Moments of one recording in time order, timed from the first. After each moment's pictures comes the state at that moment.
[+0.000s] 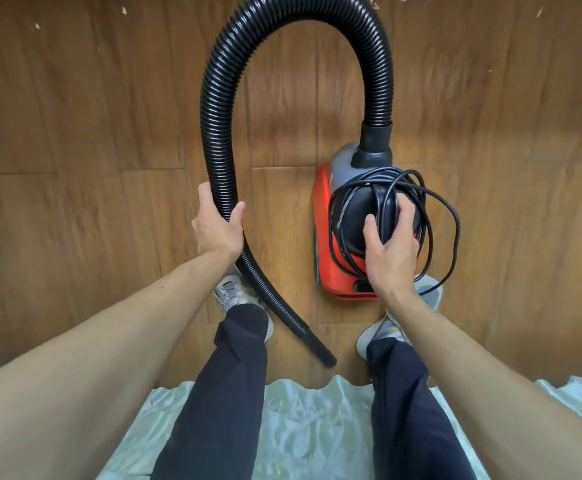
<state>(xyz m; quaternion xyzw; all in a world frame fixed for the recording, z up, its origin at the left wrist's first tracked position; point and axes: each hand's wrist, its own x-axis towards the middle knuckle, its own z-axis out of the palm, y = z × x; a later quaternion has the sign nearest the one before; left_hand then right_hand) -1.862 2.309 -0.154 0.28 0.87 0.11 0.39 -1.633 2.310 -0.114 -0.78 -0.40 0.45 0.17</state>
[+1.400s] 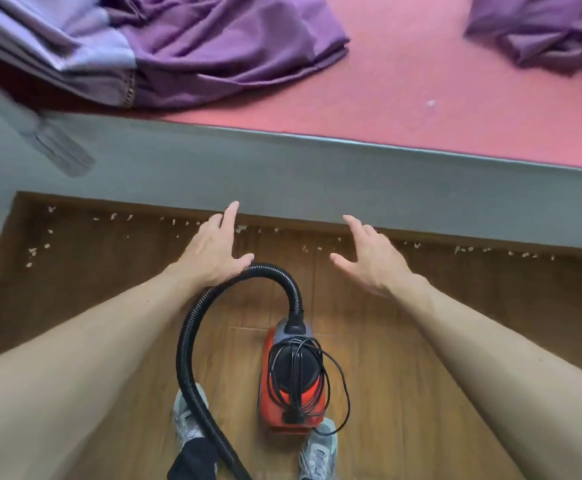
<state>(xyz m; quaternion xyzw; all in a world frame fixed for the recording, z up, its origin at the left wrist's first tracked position) -1.840 2.504 0.181 0.61 0.73 0.04 0.29 -1.570 2.553 0.195 -0.60 -0.75 0.26 -0.06</state>
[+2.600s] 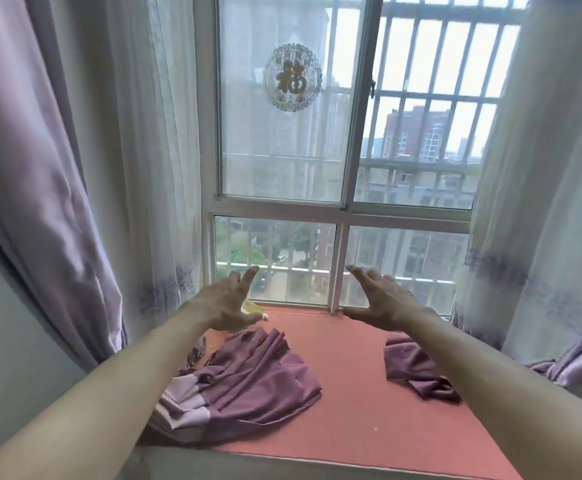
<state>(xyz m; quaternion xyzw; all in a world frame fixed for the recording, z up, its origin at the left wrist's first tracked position) -1.903 2.583 0.771 0.73 0.68 0.07 -0.01 -1.594 2.637 0.791 -0.53 -0.84 -0.04 0.09</state>
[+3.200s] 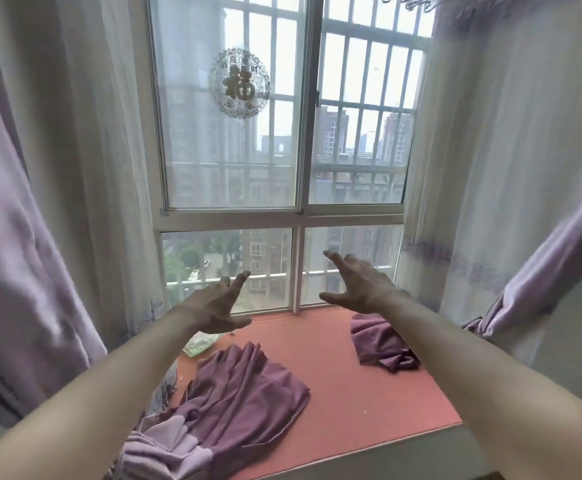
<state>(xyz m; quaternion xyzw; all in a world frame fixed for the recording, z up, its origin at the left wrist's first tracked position) -2.013 2.636 0.798 0.82 0.56 0.04 -0.01 -1.718 2.610 0.838 -0.63 -0.77 -0.07 0.11</state>
